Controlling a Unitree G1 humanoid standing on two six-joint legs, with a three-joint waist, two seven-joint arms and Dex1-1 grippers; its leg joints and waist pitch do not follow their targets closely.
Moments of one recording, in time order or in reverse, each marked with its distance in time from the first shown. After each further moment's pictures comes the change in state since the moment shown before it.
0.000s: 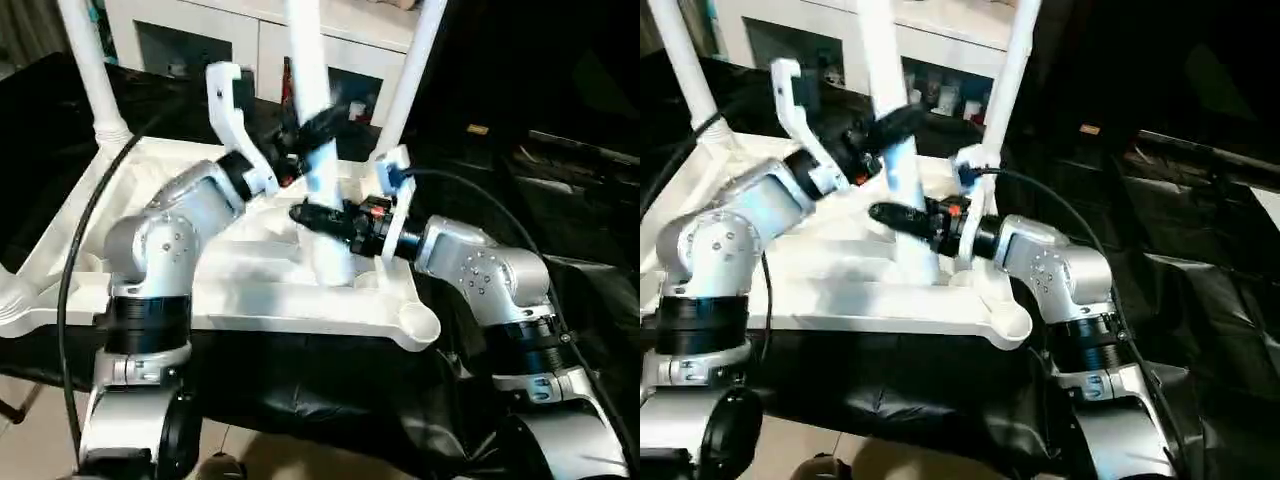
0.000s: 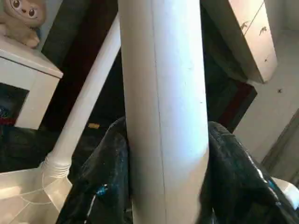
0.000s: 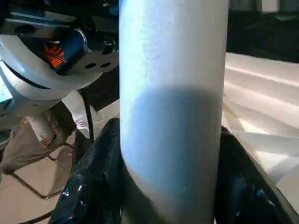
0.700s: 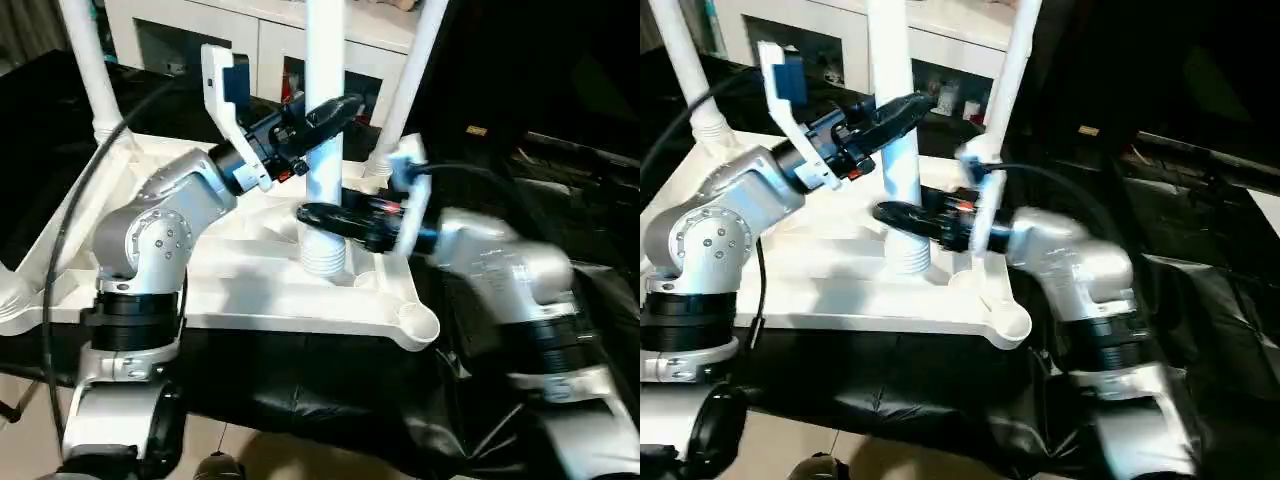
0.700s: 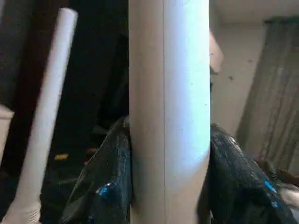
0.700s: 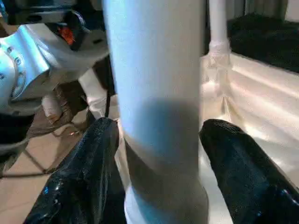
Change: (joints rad) left arm -0.002 0.082 -0.060 -0.007 0.000 -0.139 -0.292; right arm -0.001 -0.149 0.027 -0.055 0.024 0.009 0.173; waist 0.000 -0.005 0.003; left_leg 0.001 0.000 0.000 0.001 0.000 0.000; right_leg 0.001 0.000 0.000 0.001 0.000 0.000
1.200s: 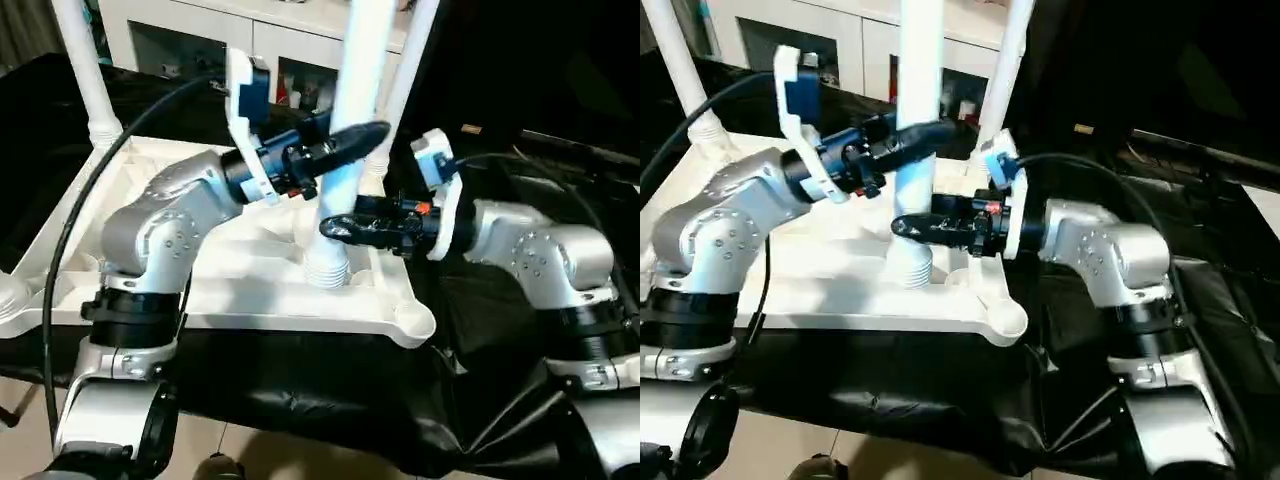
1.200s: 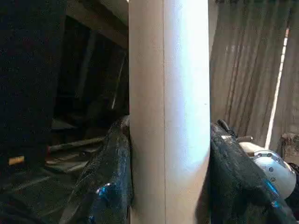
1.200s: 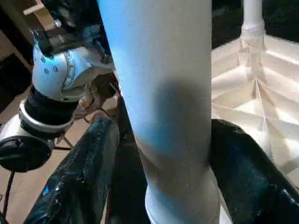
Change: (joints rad) left arm -0.006 0.022 -0.076 0.037 0.011 -0.028 -0.150; right arm -0.038 -0.074 0.030 0.015 0.045 0.094 0.138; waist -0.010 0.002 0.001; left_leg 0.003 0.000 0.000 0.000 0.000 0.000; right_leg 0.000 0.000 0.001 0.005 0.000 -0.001
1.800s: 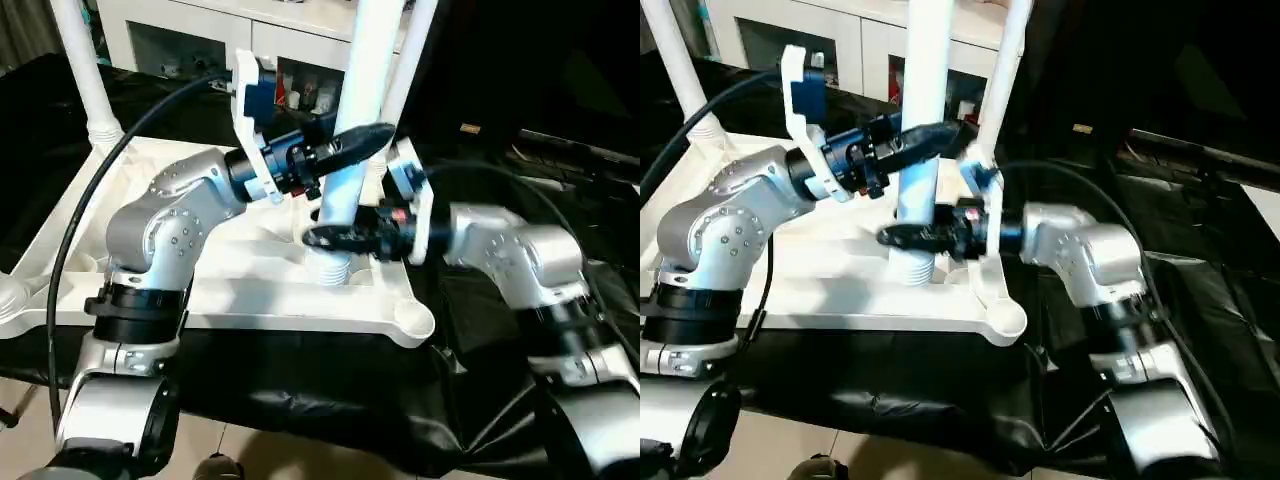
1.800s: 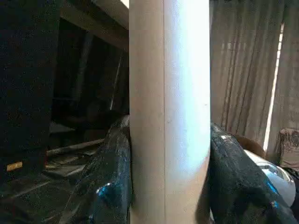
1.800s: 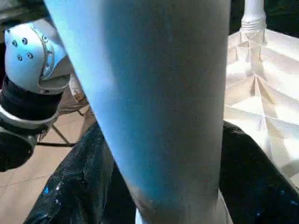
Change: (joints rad) left arm -0.025 -0.002 -0.009 0.009 0.008 -0.025 -0.010; right arm -0.037 0.055 0.041 0.072 -0.056 -0.069 -0.014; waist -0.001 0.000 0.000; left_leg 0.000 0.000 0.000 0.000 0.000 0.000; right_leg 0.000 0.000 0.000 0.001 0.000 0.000
